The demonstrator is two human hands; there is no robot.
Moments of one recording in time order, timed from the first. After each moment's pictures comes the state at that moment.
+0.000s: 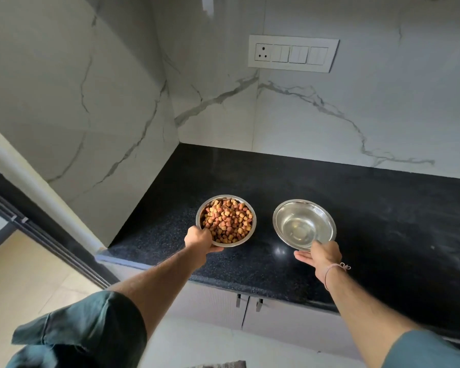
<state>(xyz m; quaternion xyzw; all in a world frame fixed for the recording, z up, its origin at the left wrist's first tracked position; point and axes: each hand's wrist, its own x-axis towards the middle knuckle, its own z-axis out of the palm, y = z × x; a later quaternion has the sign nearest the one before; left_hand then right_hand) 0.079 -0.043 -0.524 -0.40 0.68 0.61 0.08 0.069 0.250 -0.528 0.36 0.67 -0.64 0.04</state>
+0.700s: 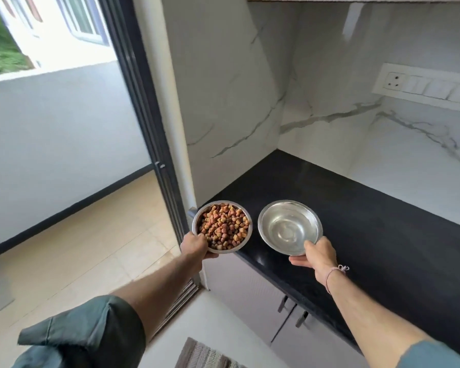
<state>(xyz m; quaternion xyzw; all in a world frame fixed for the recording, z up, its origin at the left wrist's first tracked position) 0.241 -0.139 -0.507 -0.54 0.54 0.63 -0.15 0.086 0.111 -0.490 0.04 0.80 -0.55 0.23</state>
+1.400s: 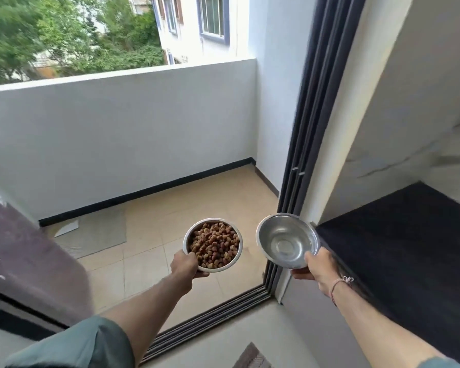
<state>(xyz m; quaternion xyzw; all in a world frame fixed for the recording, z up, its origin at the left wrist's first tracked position) 0.521 -0.323 -0.539 -0.69 0.41 0.54 -0.26 0.245 -0.156 -0.508 -0.13 0.78 -0.49 0.37</state>
